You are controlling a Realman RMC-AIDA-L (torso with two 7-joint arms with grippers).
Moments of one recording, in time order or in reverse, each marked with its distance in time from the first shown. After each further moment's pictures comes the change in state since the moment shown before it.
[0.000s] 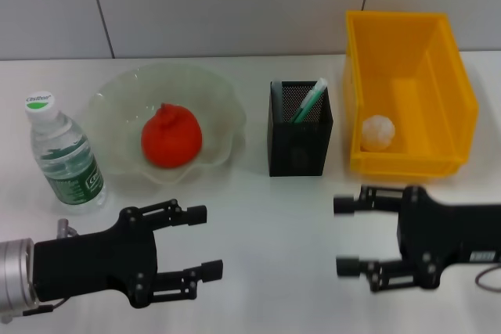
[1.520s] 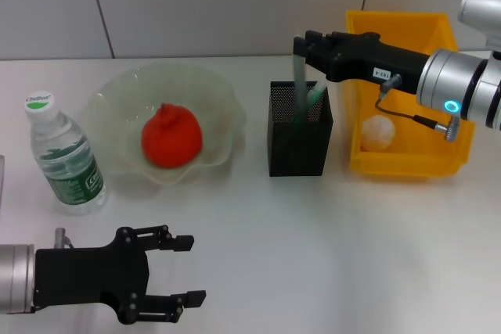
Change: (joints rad) left arm 0.007 0.013 0.113 0.107 0.107 -0.124 -0.023; right arm 0.259 0.076 0.004 -0.087 0.207 0.751 0.204
